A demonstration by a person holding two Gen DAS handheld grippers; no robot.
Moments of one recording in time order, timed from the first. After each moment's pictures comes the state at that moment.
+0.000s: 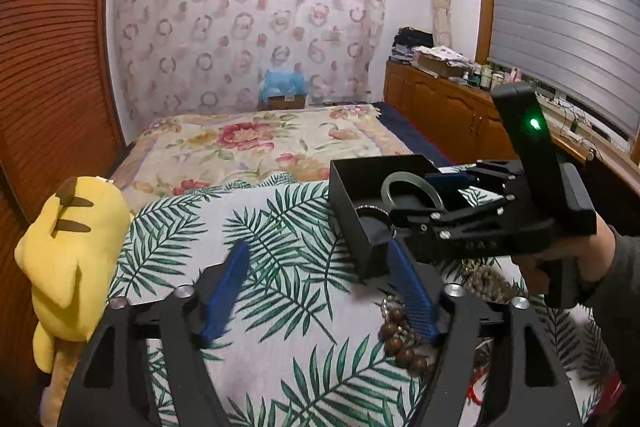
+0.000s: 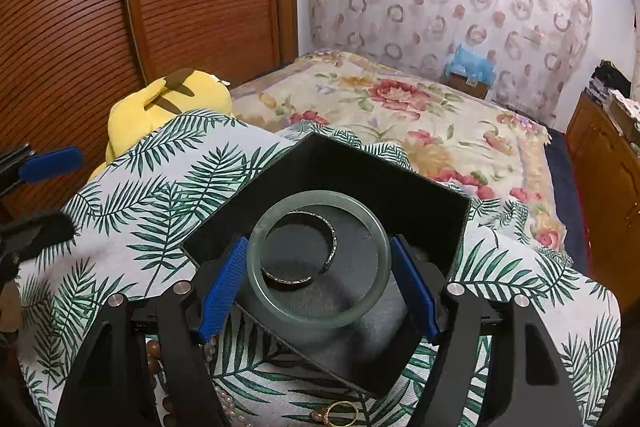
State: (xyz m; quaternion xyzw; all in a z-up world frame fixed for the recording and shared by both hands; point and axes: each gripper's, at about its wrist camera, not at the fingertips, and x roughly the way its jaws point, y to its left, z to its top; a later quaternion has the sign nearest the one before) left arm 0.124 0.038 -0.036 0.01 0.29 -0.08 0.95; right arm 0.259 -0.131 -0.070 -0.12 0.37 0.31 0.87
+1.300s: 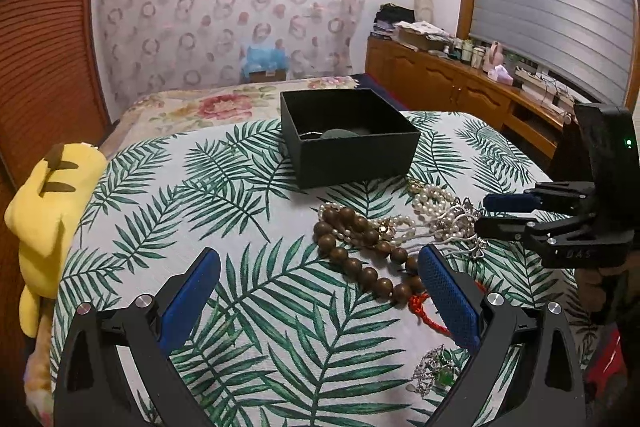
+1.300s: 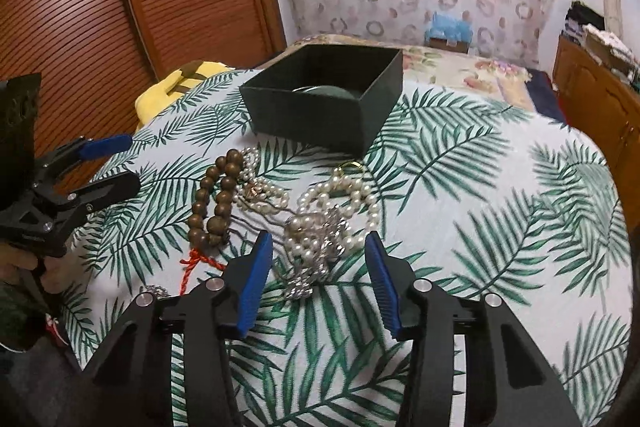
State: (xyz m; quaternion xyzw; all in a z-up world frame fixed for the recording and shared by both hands) left arm 0.066 0.001 -0.072 0.01 0.33 -0.10 0.94; right arm 0.124 -0.229 -0.095 -0.03 0.40 0.30 0.87
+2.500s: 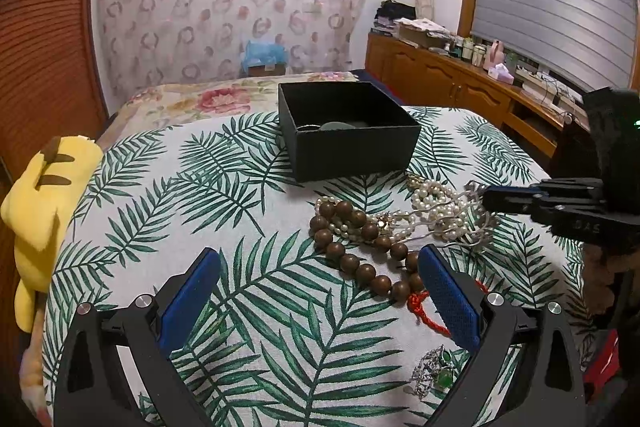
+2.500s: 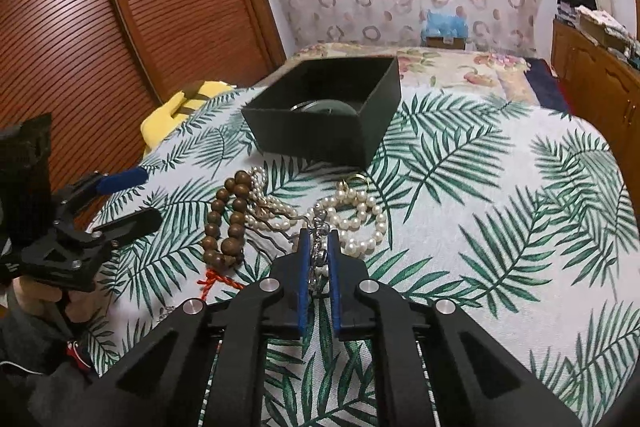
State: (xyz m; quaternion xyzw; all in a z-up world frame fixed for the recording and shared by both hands) left arm 0.069 0.000 -0.080 0.01 0.34 -0.11 0.94; right arm 0.123 -0.237 -0.079 0.00 0.38 0.30 0.87
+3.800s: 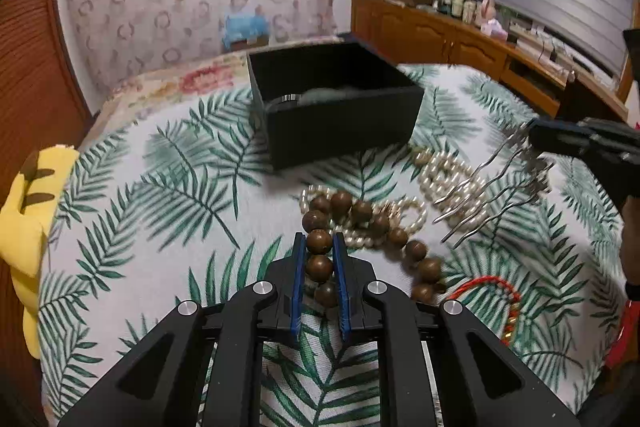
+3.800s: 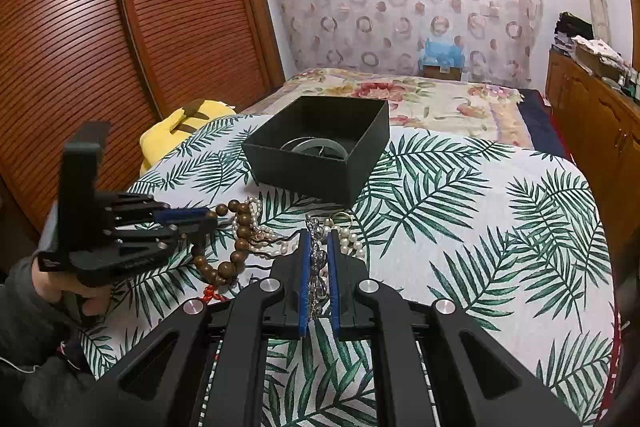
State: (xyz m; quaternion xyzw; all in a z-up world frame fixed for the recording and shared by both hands) left arm 0.107 -0.021 -0.090 0.05 0.39 -0.13 0.91; right arm 0.122 -0.245 -0.054 -0.01 0.35 0.29 0.89
